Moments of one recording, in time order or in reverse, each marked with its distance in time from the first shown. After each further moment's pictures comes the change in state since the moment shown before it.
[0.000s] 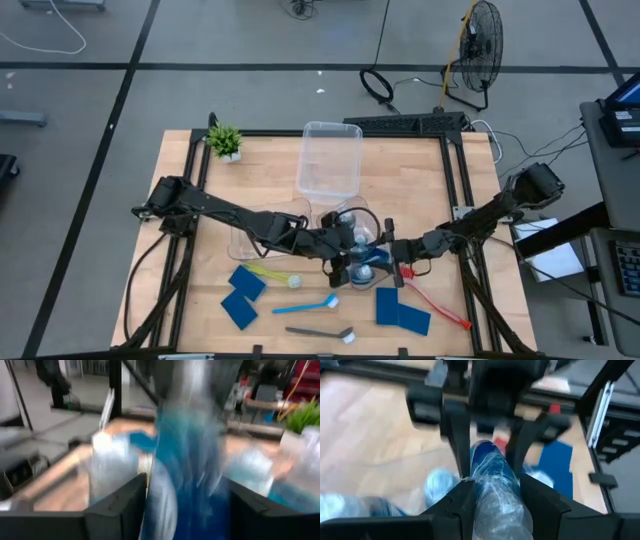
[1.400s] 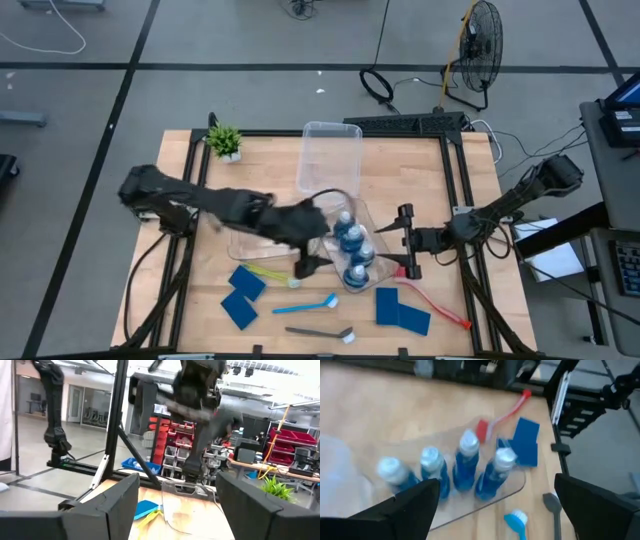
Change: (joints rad) left arm -0.012 -0.252 0.024 -0.275 0.101 0.029; right arm 0.015 -0.314 0.000 -0.022 -0.003 -0.183
